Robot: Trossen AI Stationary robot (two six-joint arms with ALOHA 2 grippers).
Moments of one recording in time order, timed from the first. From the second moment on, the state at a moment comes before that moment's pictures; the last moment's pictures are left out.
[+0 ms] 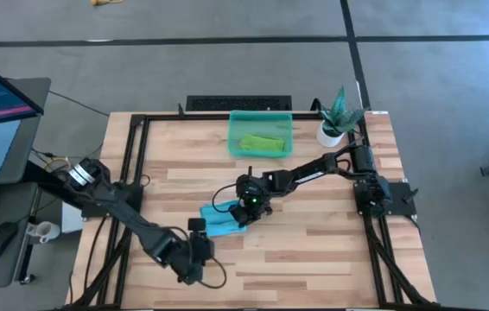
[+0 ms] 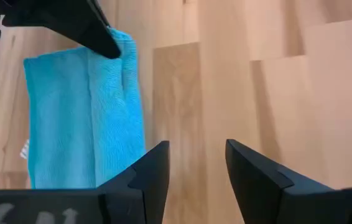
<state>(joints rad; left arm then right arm) -0.70 1.70 1.04 -0.50 -0.51 -0.53 0.01 2.13 1.21 -0.04 -0.58 1.18</state>
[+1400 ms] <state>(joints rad) -0.54 1.83 0.95 -0.55 -0.42 -0.72 0.07 2.11 1.20 0.00 -0.63 0.98</state>
